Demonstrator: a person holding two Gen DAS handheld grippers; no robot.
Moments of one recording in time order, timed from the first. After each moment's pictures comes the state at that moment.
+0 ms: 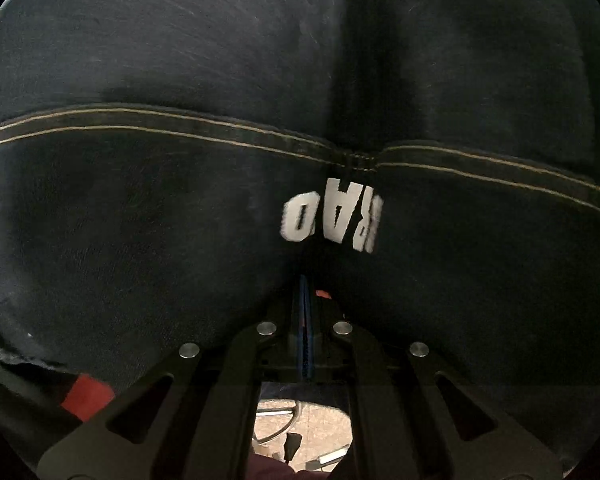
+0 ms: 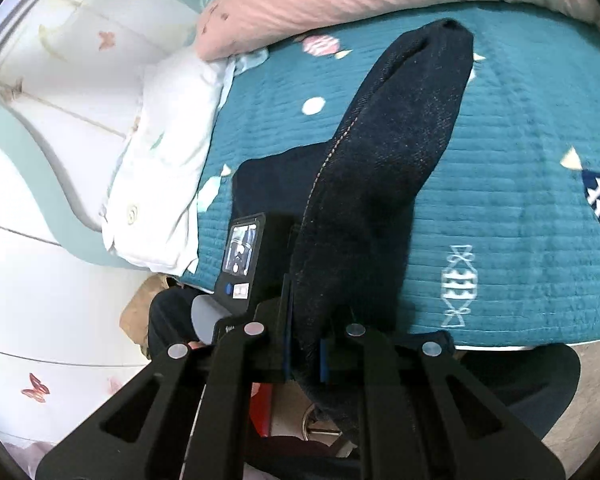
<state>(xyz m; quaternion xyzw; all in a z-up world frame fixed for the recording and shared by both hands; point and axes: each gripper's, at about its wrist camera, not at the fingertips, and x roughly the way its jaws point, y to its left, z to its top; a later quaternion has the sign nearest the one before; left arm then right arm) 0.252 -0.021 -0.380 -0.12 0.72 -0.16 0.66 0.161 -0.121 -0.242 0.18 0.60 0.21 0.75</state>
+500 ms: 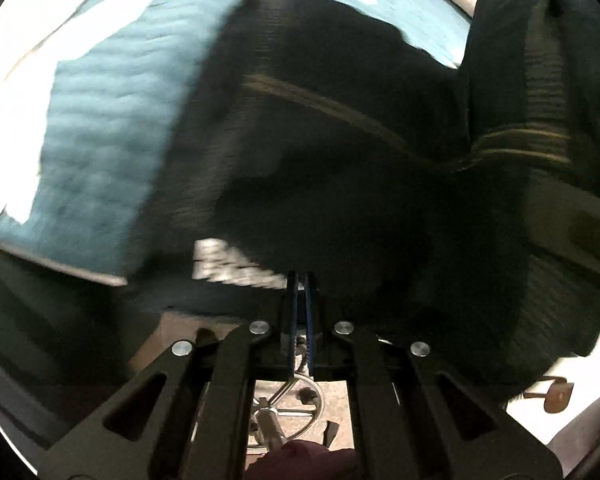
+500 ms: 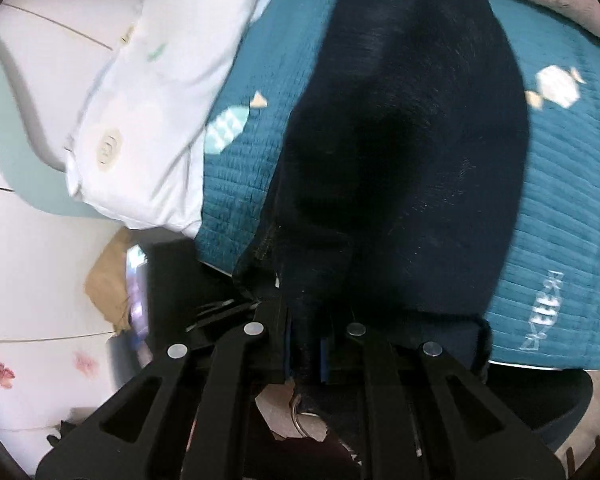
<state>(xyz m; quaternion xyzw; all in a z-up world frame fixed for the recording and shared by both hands) 0.215 0.139 -0.345 -0.18 0.69 -0.09 0.70 0.188 0.053 -0.299 0.06 0.68 0.21 0.70</state>
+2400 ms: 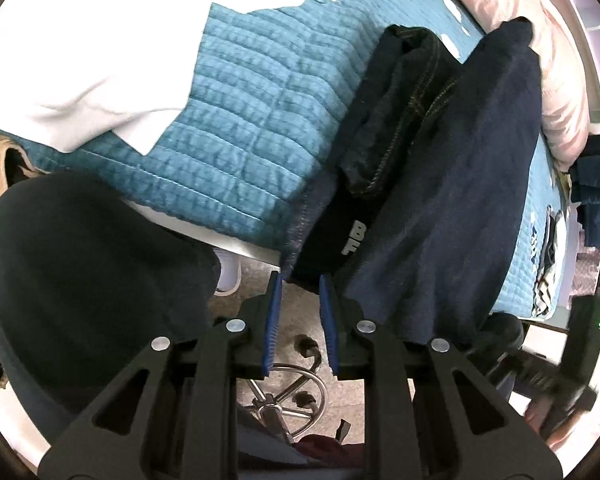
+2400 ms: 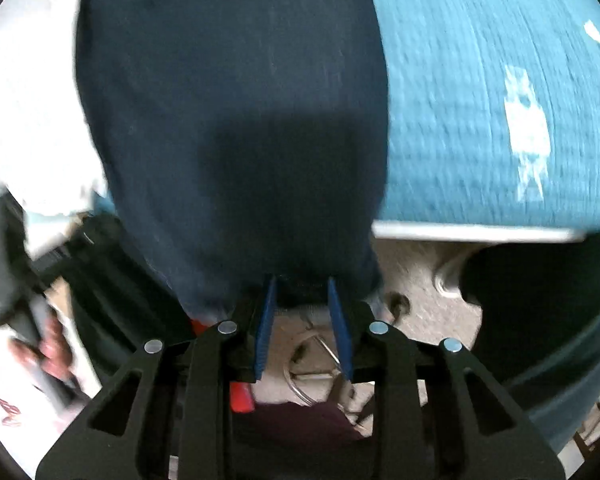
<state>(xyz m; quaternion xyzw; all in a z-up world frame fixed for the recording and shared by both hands) 0.162 0.242 -0.350 -0.23 0.68 -0.03 0.70 0.098 -0.057 -0.404 0.12 0.74 0.10 0.66</state>
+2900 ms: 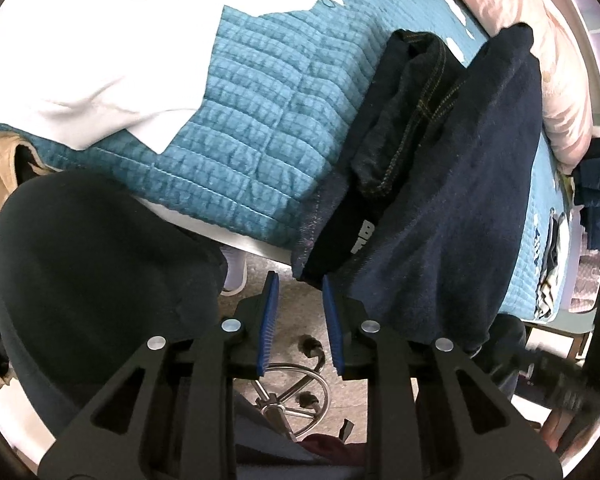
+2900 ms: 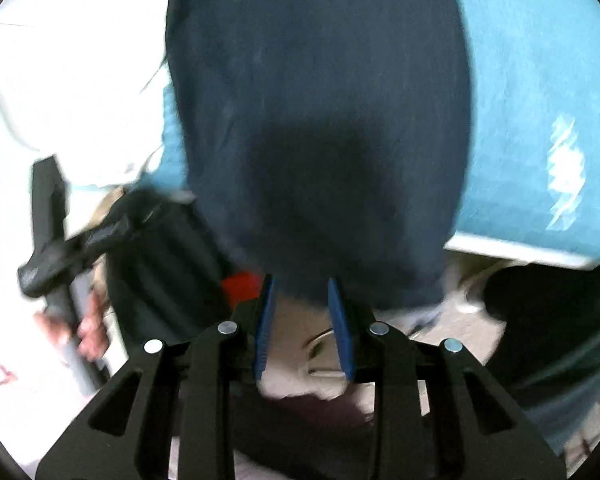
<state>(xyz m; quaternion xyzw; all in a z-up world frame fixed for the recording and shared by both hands) 0.158 0.251 -0.347 -0.24 0.68 -0.02 0.70 0.113 -0.010 -0.371 0.09 0.72 0.15 0.67</state>
